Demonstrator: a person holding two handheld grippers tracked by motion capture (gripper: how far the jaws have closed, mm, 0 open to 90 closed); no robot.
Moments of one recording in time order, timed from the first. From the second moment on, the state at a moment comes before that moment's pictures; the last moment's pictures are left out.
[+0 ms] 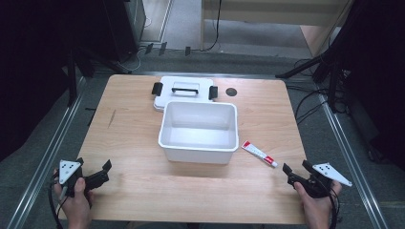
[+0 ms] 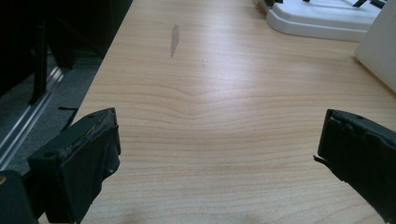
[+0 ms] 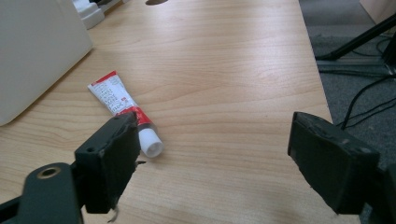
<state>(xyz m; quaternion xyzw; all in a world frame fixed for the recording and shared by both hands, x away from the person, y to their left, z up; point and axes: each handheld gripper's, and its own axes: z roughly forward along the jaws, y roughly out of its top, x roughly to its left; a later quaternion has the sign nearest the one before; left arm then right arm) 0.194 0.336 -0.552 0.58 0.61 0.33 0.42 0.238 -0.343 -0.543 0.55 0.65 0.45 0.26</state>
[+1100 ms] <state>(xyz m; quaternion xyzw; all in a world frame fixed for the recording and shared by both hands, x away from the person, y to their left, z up) 0.194 0.341 -0.552 0.57 0.61 0.32 0.45 0.327 -0.265 -0.473 0.37 0.91 0.11 0.12</state>
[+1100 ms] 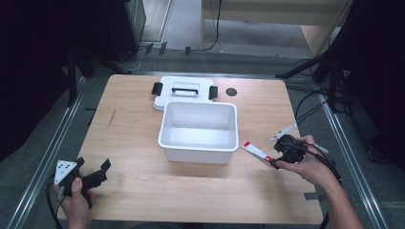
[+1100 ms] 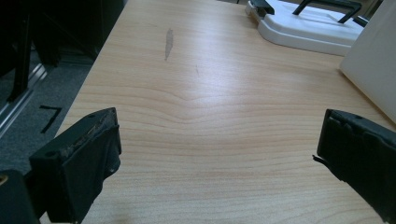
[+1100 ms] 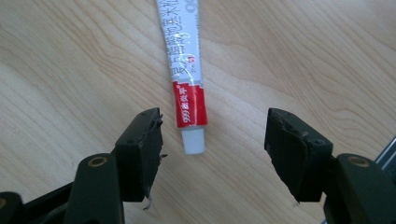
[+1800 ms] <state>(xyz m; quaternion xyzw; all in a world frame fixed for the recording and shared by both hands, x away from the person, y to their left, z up) 0.196 0.337 -0.552 0.57 0.63 0.32 0.42 0.375 -0.217 -0.501 0.34 0.94 0.00 0.04</state>
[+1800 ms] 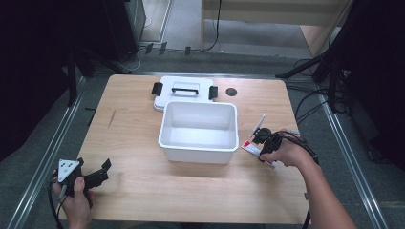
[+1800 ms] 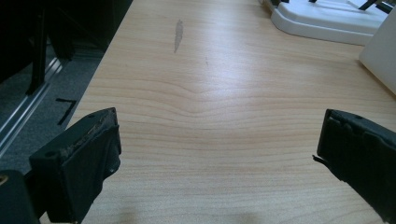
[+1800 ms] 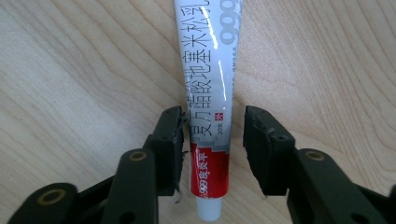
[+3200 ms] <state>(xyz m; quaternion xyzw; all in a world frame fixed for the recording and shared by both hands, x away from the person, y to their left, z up) 0.197 0.338 -0.552 0.57 0.63 0.32 0.42 0.393 -0.213 -0.419 0.40 0.91 0.05 0.04</state>
